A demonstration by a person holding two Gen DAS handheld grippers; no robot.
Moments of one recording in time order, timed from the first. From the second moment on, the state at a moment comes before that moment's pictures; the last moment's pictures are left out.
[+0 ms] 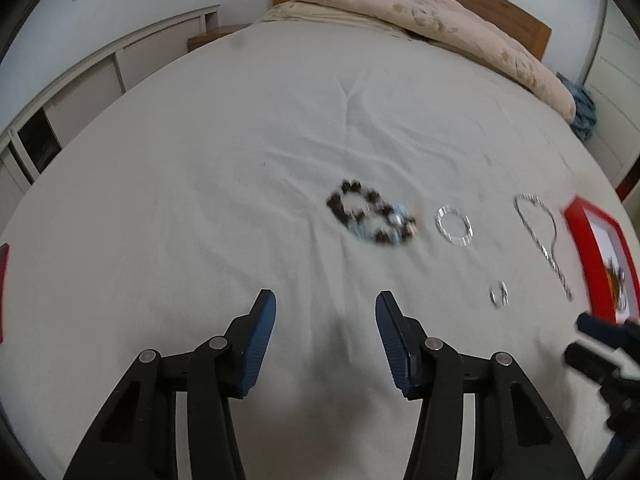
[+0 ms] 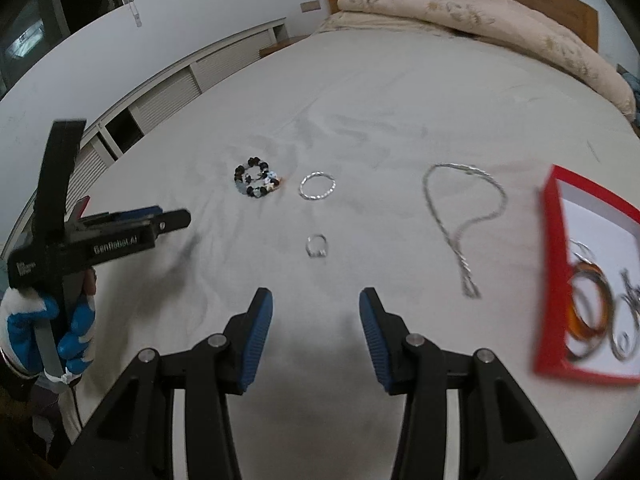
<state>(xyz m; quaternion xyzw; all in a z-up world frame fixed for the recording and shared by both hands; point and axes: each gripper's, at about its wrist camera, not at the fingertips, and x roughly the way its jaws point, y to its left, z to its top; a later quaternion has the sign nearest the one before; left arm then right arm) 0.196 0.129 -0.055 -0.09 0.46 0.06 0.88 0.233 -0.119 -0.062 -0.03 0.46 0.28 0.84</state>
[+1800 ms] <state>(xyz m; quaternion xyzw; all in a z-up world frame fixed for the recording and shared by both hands) 0.212 0.045 0.034 0.00 0.41 -0.02 0.91 0.195 -0.174 0.011 -0.01 0.39 0.27 0.88</state>
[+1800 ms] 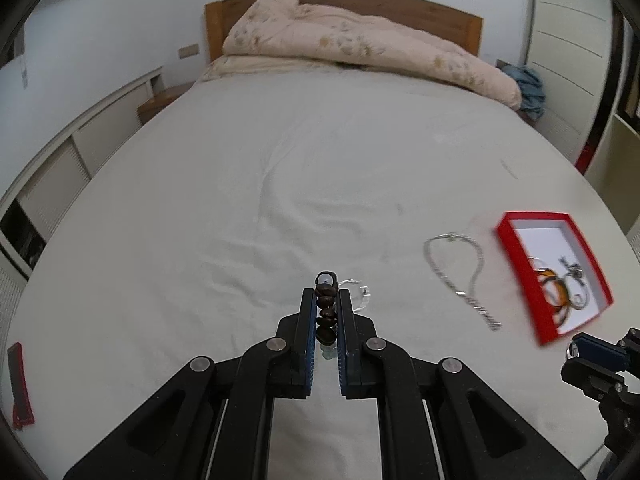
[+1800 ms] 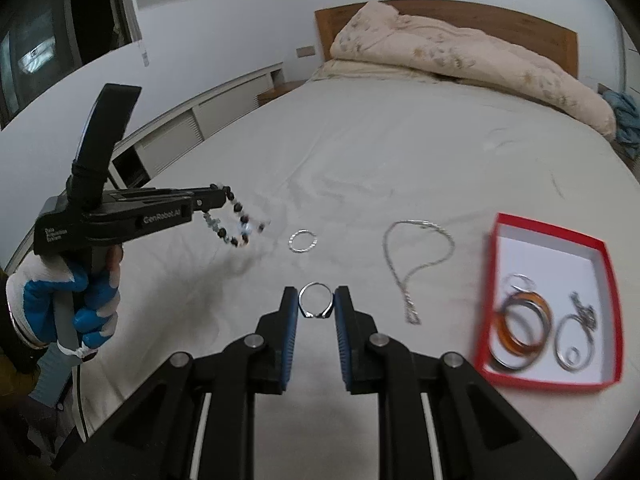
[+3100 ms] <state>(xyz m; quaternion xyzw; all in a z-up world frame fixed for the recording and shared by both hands) 0.268 -0.243 -0.045 0.07 0.48 -0.24 0.84 0.278 -0.404 -0.082 0.05 0.47 0.09 0.88</state>
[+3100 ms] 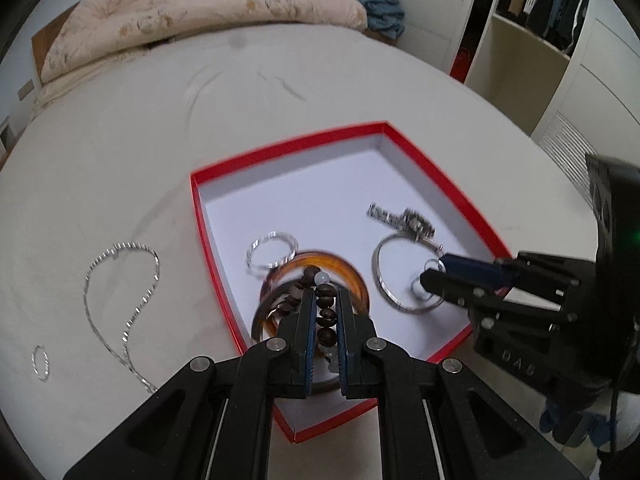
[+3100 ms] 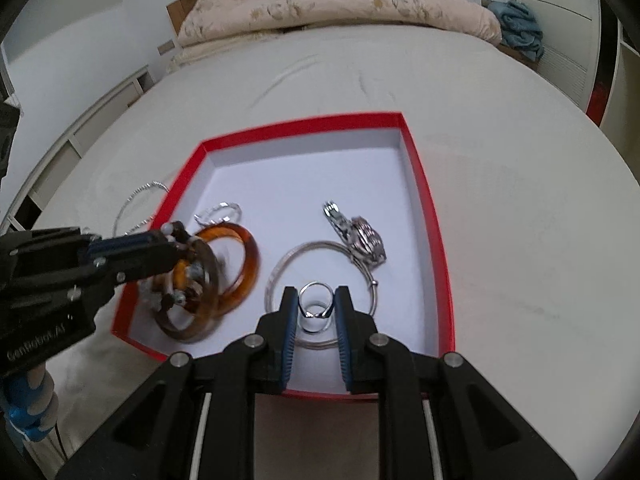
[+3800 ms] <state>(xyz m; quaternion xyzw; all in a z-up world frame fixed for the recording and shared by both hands) 0.254 -0.220 -0.034 0.05 0.49 -0.22 0.84 0.254 -0.409 -0.059 0.03 0.48 0.06 0.87</state>
